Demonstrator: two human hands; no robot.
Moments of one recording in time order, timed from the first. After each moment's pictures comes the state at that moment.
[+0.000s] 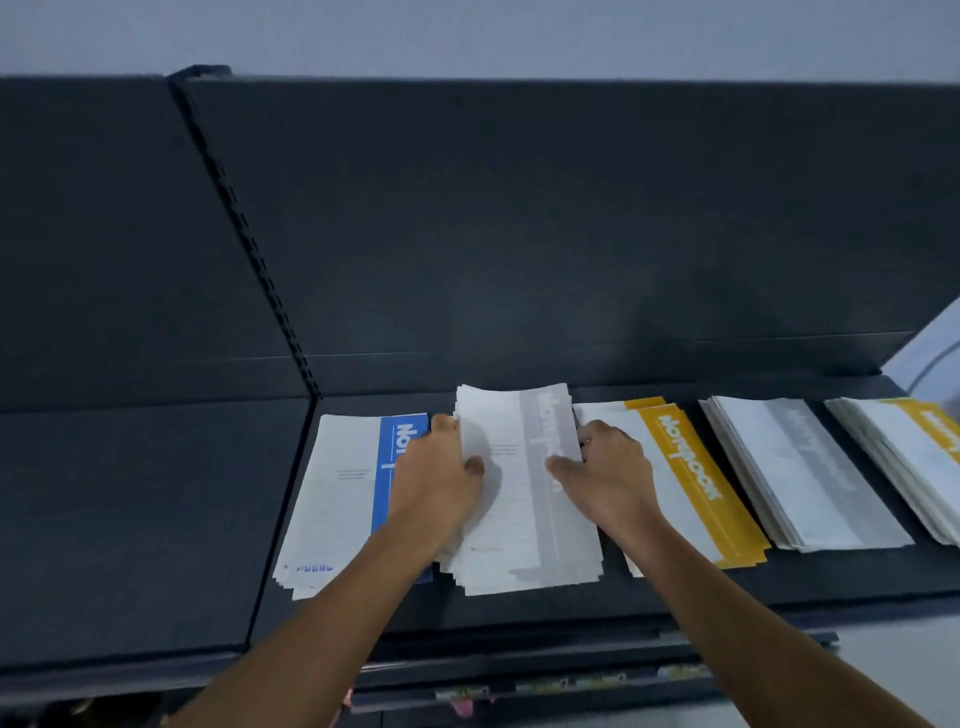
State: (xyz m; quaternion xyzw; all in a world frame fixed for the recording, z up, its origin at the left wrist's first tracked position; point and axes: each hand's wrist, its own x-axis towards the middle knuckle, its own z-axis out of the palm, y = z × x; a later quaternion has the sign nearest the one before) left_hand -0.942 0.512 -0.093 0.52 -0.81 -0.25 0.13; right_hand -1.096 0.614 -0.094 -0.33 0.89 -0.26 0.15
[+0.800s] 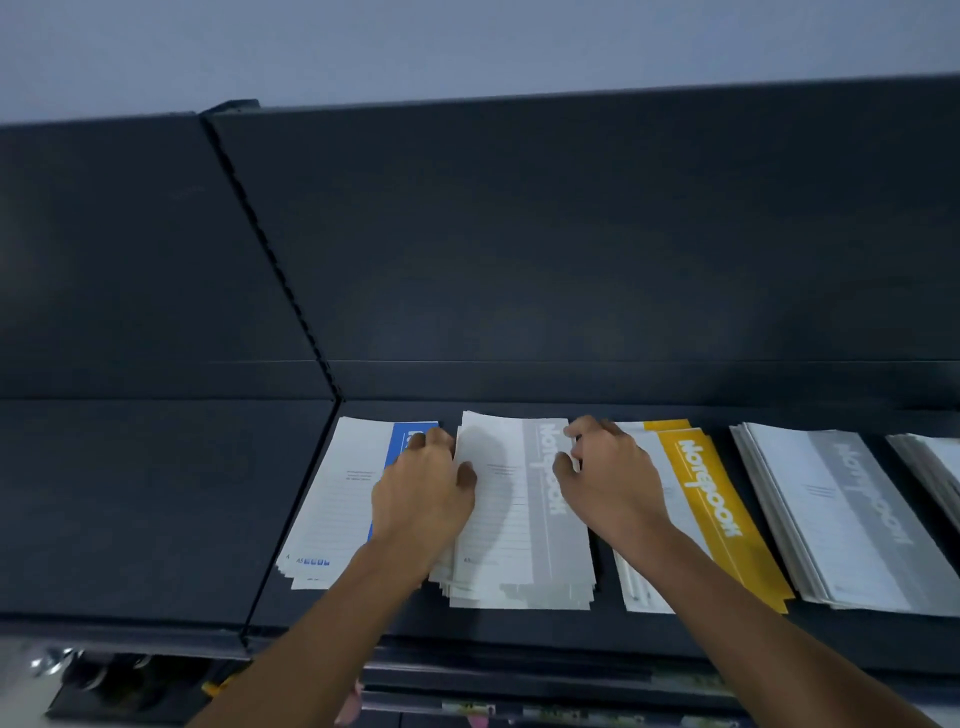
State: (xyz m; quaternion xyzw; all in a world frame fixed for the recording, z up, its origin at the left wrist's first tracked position) left_hand -0.944 0.528 -0.091 0.56 -0.80 -0.15 0.14; right_hand -1.119 0.608 -0.090 -0.47 0.84 -0.24 0.09
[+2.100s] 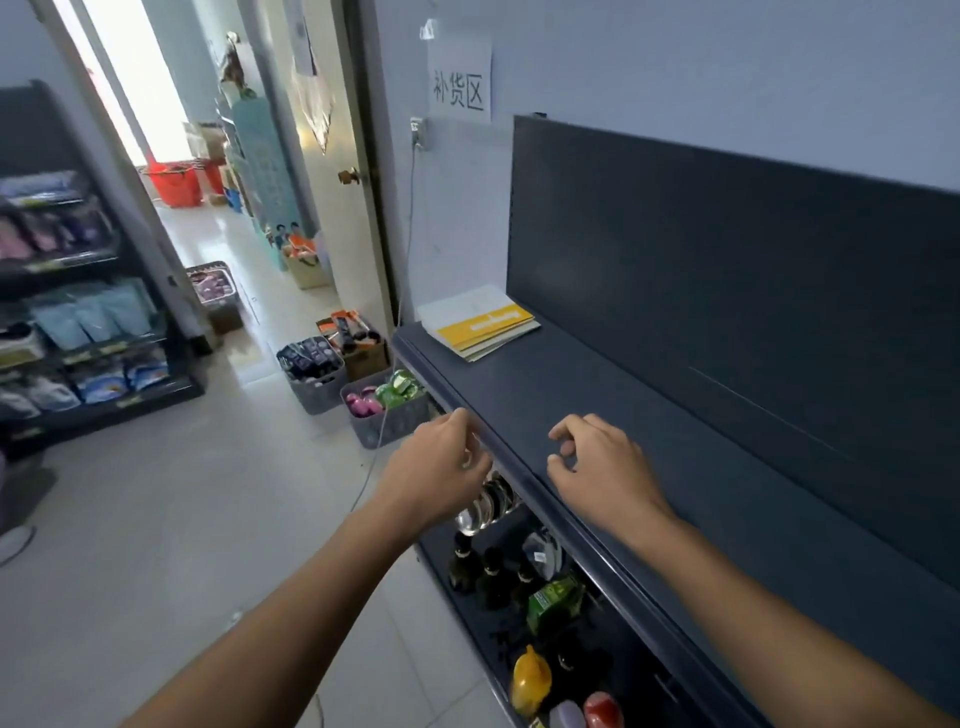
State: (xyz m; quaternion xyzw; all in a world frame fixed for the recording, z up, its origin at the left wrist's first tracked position) left_hand -0.326 0.471 -0.038 0.74 -0.61 -0.09 0.25; right_hand -0.514 0.385 -0.043 -0.85 0.47 -0.18 0.15
